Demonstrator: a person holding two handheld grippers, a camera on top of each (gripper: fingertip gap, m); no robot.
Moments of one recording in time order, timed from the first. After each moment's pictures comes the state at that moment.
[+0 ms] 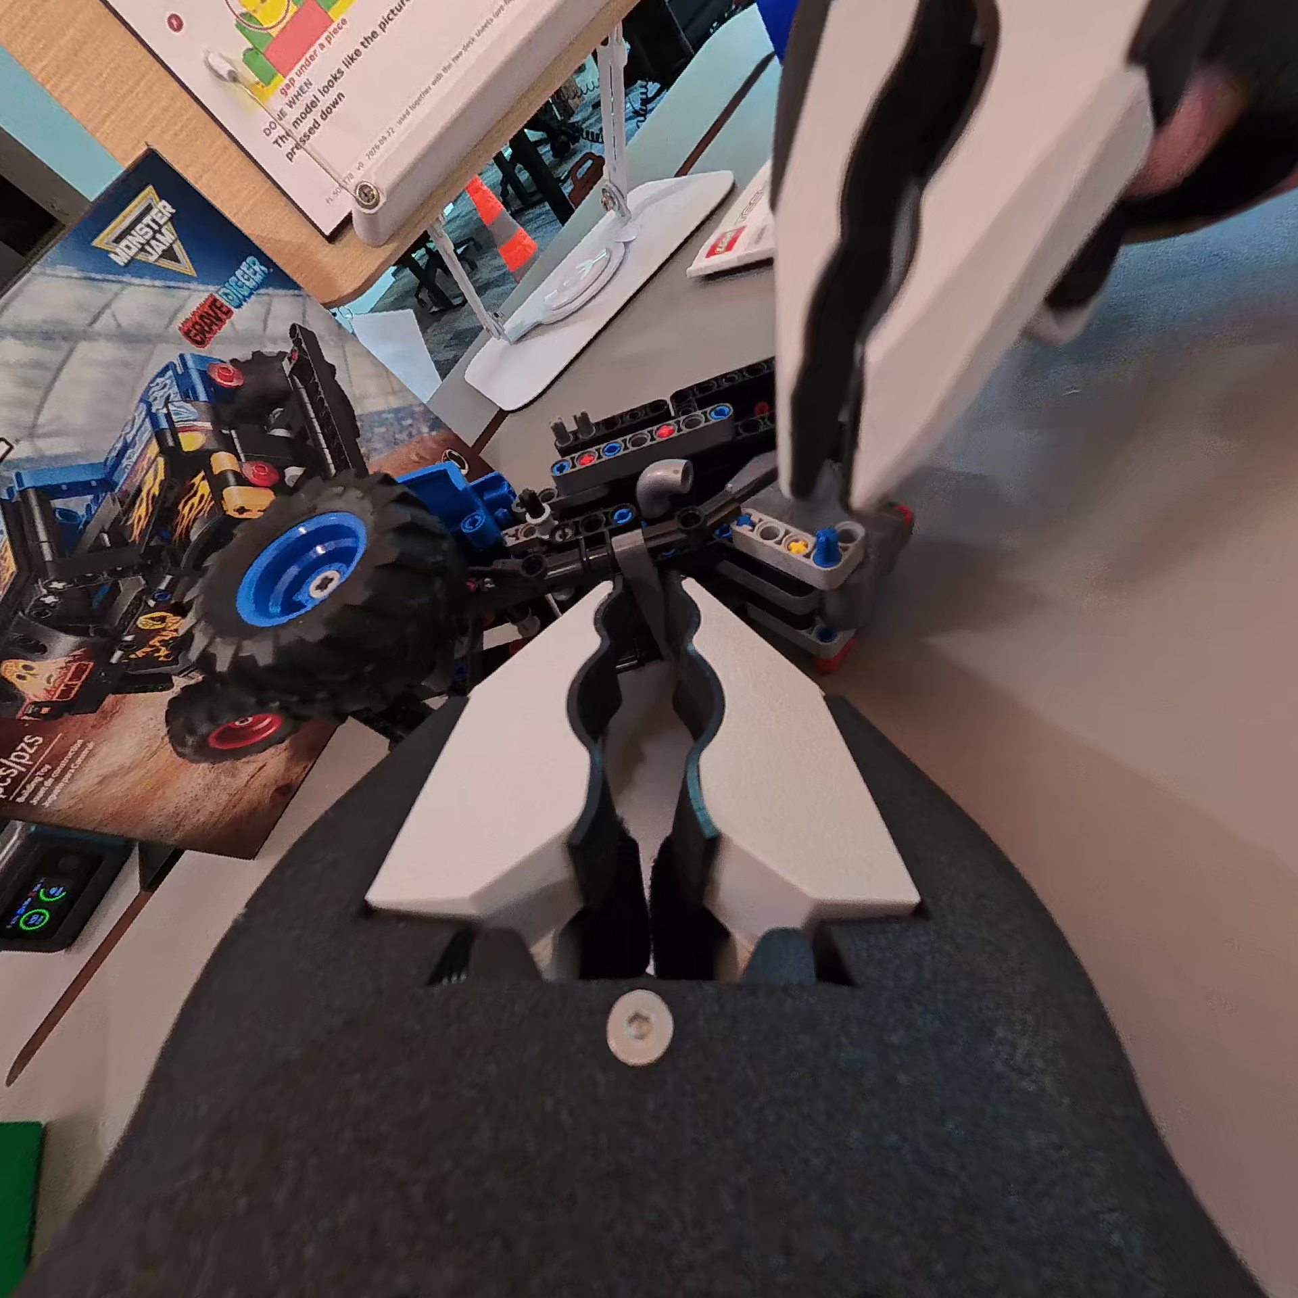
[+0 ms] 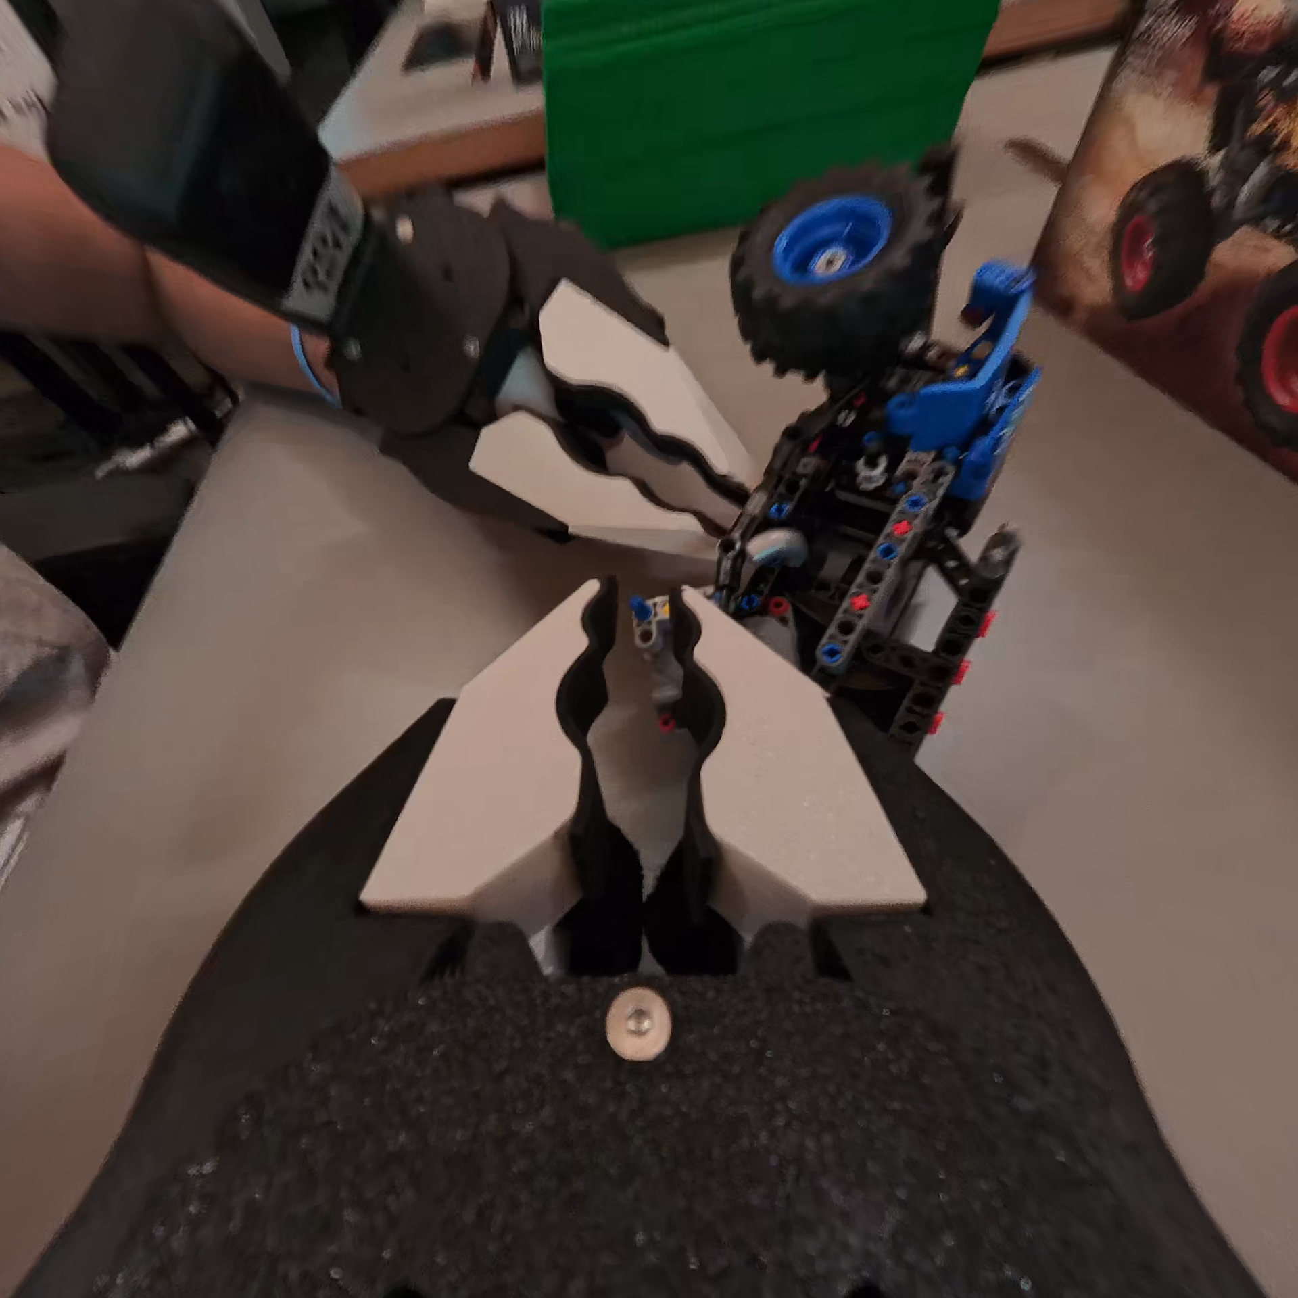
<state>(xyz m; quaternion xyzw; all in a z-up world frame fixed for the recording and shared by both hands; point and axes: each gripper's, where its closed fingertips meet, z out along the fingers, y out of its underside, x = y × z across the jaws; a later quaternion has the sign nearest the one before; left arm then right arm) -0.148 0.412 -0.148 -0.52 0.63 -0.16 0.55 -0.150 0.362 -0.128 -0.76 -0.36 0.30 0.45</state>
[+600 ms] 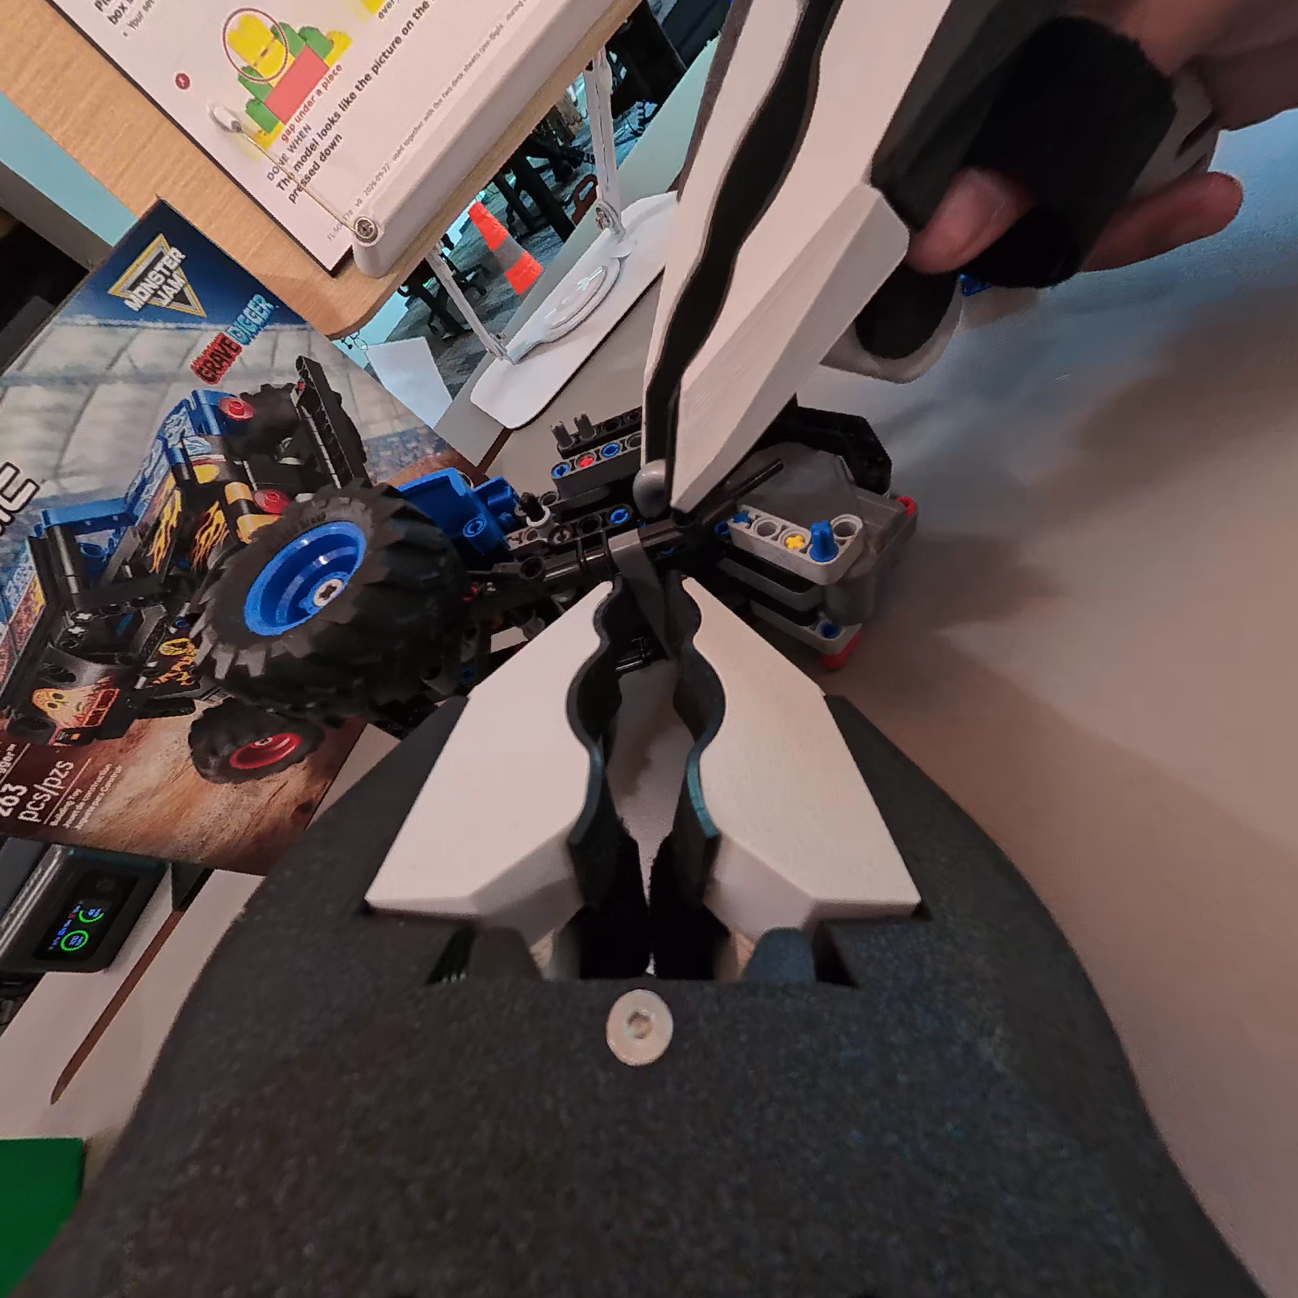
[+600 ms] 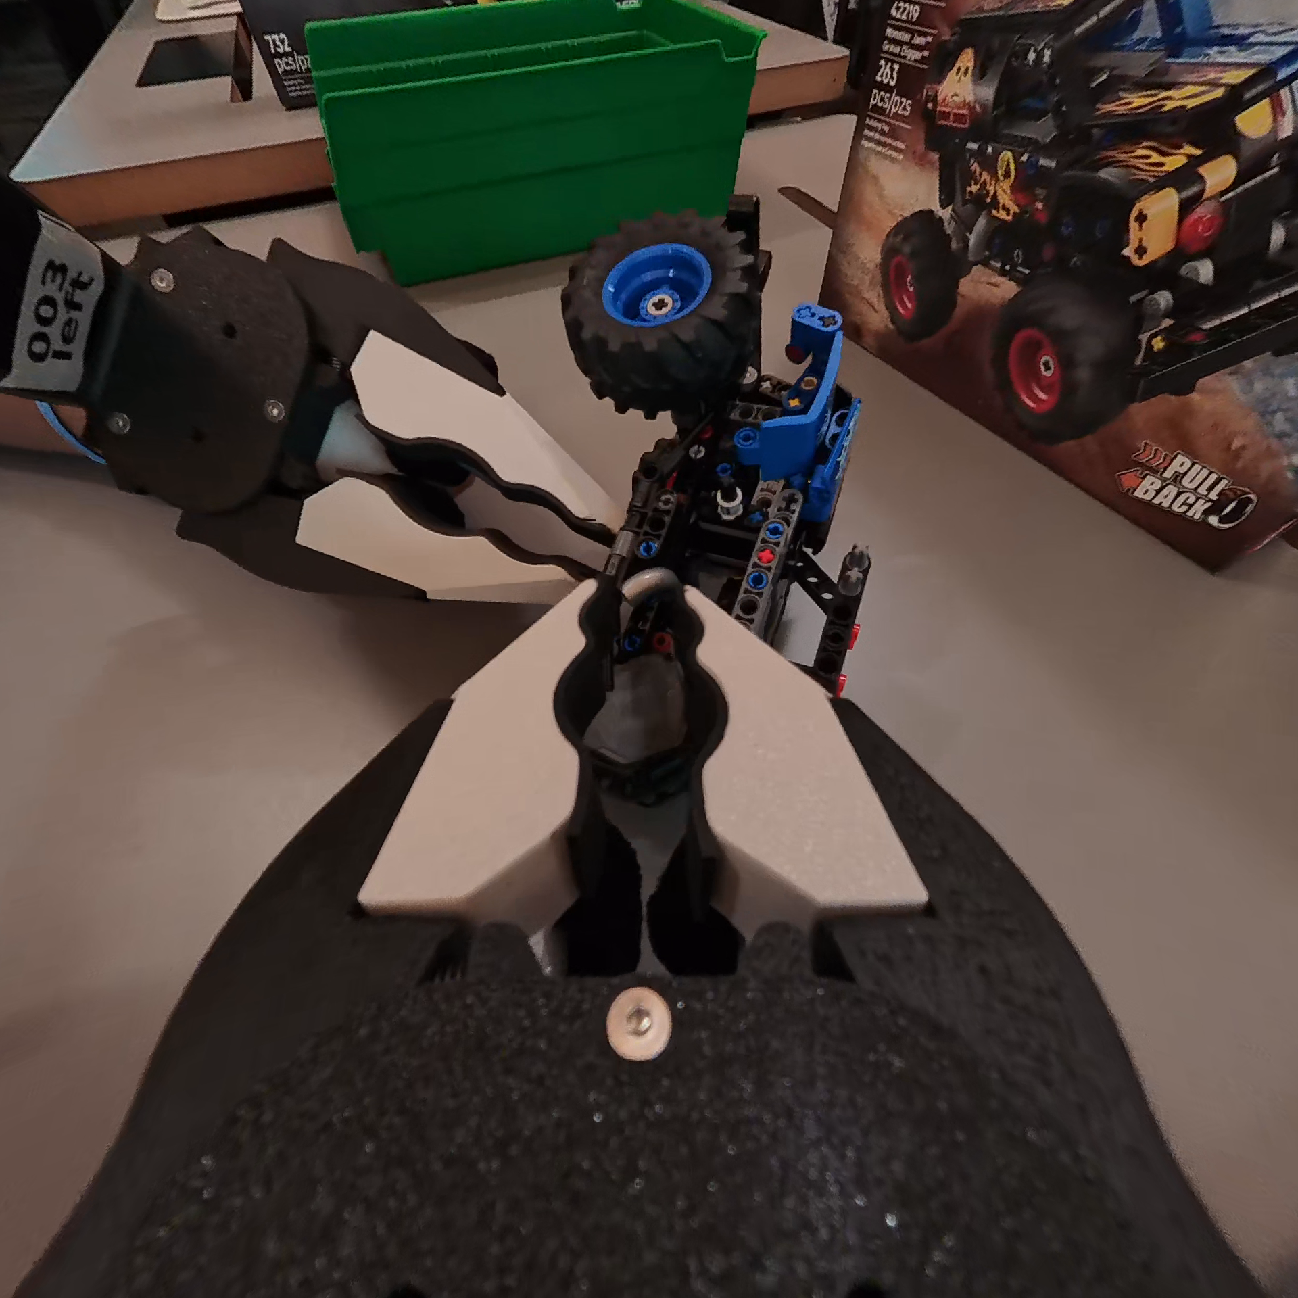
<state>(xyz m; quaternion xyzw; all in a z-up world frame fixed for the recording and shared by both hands) -0.147 0.409 -0.148 -0.50 0.64 -0.15 0.57 -0.139 0.395 -0.130 -0.79 -0.28 0.20 0.51</state>
